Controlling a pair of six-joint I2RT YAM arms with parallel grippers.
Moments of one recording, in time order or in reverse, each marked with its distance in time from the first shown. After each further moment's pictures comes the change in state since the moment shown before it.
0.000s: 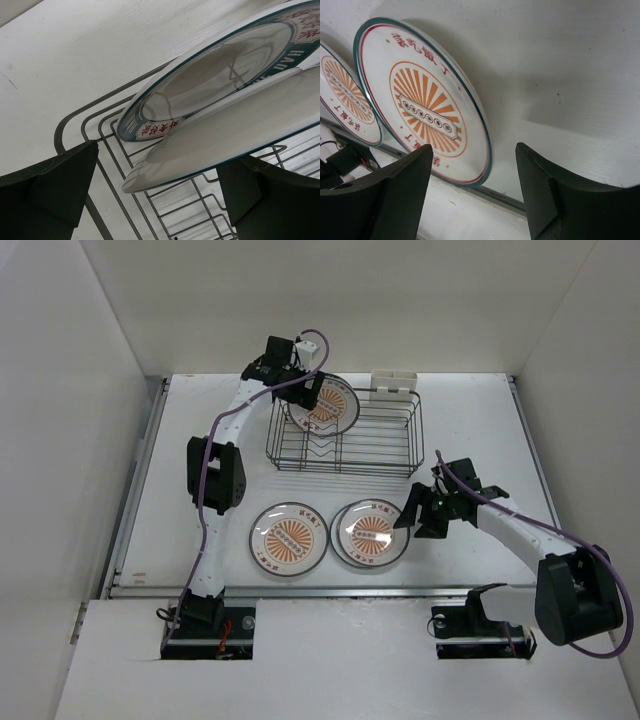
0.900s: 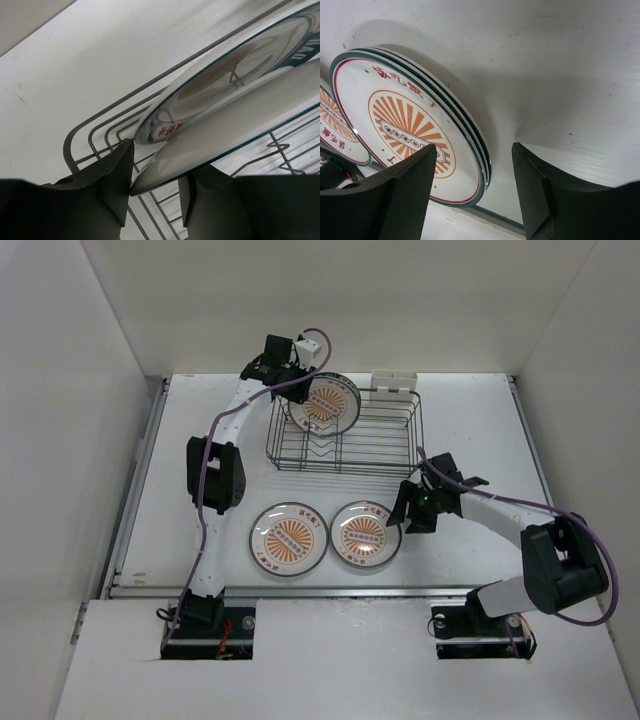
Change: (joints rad) left arm -0.004 0.002 0.002 0.033 0.023 0.056; right arm 0.085 0.173 0.063 0.075 0.083 0.023
